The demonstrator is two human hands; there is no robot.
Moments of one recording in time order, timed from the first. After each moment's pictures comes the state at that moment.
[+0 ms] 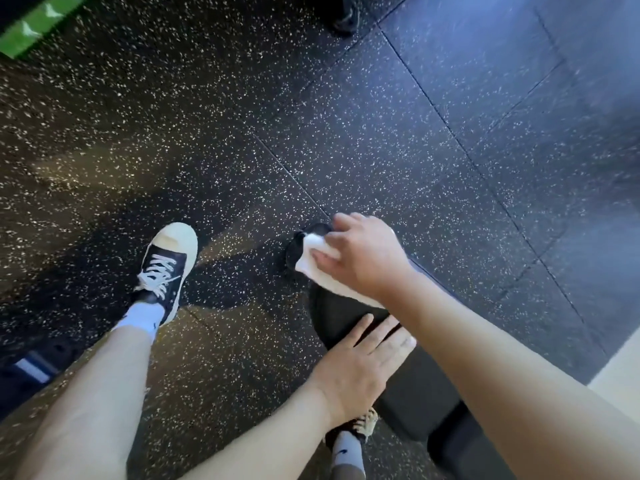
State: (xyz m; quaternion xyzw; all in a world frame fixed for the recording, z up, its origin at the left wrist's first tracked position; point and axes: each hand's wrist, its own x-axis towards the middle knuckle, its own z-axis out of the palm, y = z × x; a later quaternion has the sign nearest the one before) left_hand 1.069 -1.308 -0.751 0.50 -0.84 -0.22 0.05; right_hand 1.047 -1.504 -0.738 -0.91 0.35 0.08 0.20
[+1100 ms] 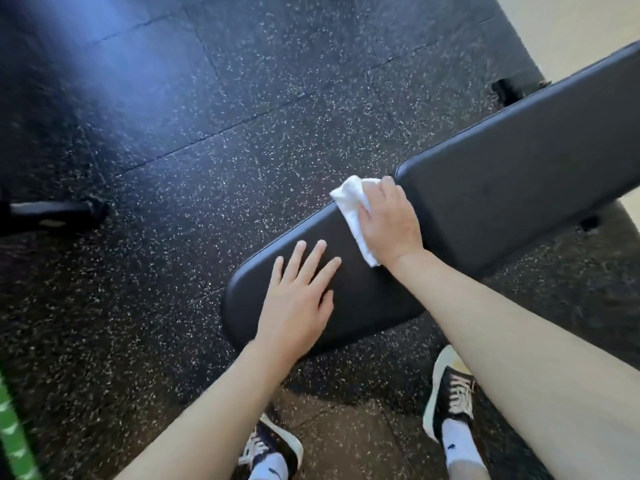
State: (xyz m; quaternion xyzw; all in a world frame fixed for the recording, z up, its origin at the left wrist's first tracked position) left_hand 1.063 -1.419 -0.719 0.20 -0.95 -0.21 -0.06; right_hand 0.836 -1.349 -0.743 -0.41 0.90 -0.16 0.01
